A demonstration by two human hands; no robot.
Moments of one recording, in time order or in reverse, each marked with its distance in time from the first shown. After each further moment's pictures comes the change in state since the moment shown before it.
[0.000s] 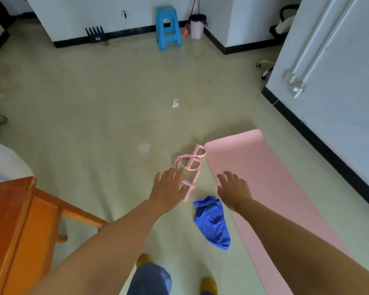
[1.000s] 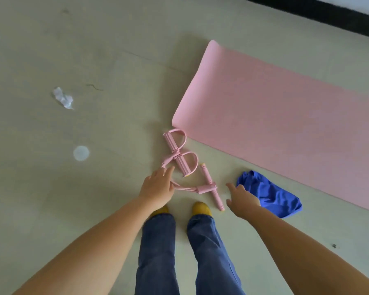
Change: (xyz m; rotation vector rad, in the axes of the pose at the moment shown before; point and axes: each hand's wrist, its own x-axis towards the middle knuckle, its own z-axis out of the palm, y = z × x) left_hand 0.582 -0.179 0.188 0.266 -0.630 0.668; right_hand 0.429 -0.031 0.206 0.685 -0.519 0.893
